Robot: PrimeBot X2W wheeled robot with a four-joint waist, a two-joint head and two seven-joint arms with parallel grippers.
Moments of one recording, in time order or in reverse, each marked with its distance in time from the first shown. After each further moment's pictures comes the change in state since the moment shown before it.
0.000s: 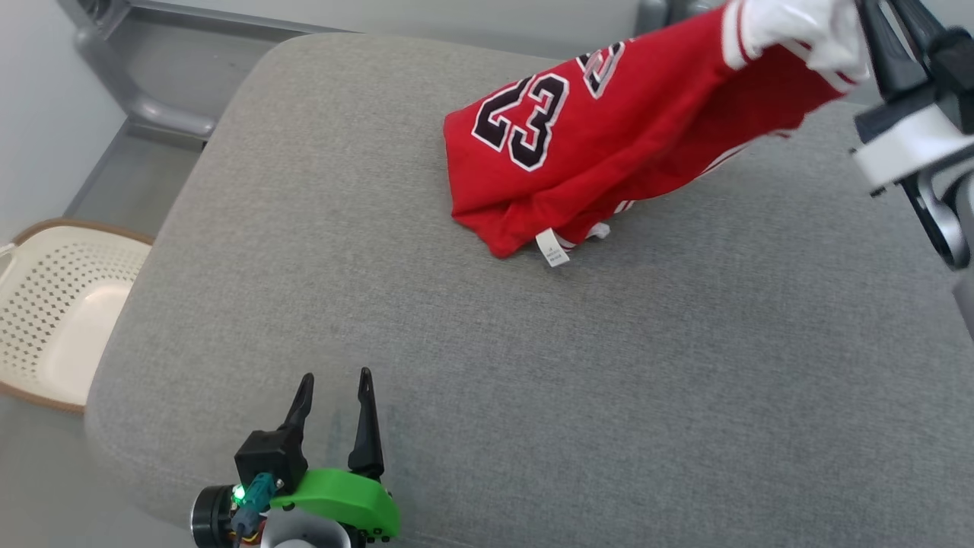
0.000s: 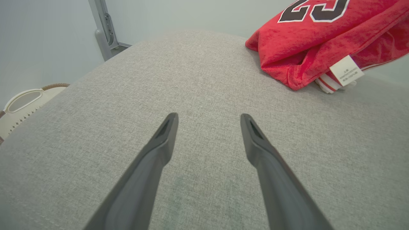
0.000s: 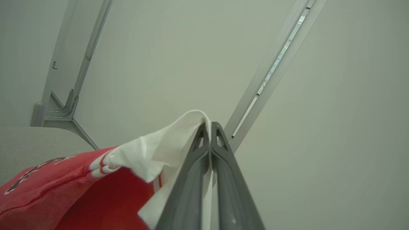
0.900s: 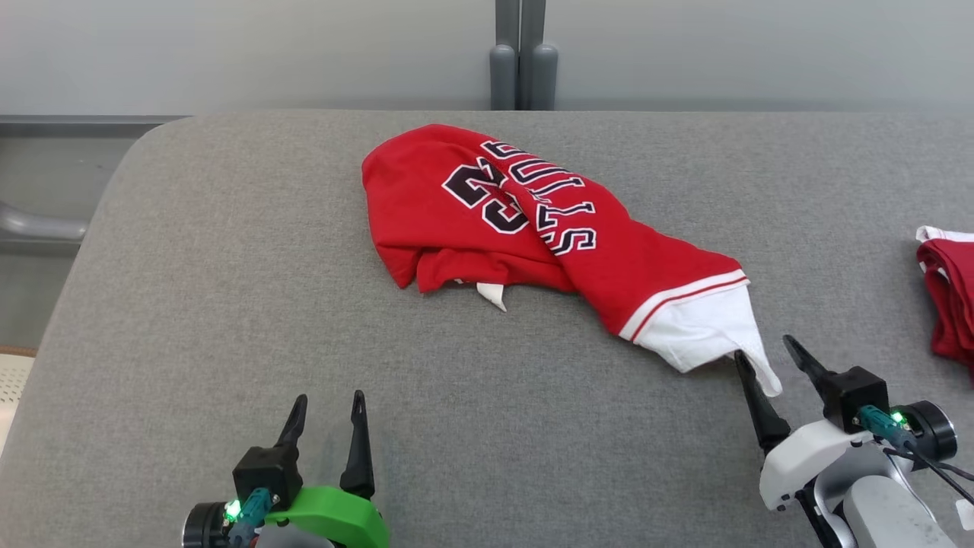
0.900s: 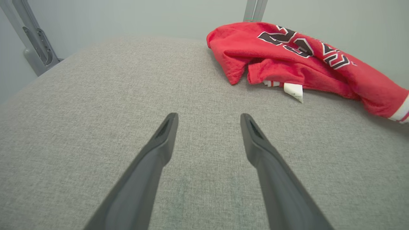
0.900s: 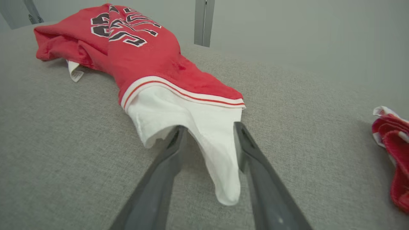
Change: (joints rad) left arm 0.024 0.000 0.041 0.048 0.059 -0.049 0.000; right arm 0.625 0.245 -0.134 0.104 0.061 0.000 0.001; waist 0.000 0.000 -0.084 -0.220
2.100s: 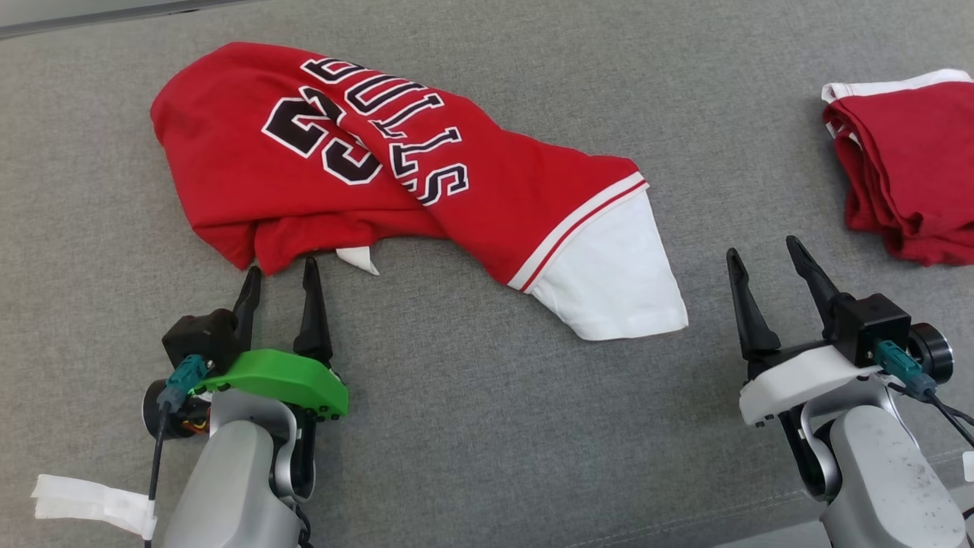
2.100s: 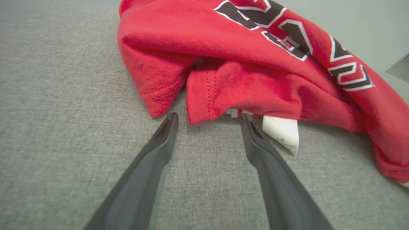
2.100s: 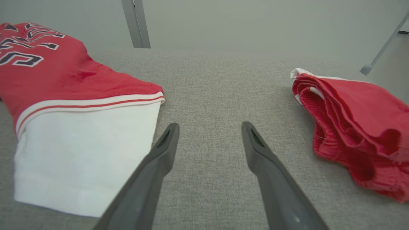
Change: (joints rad) left arm -0.320 -0.001 0.101 0.171 -0.106 -0.096 0.000; right arm -0.085 0.096 -0.102 -0.164 -0.019 0.000 0.000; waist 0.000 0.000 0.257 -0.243
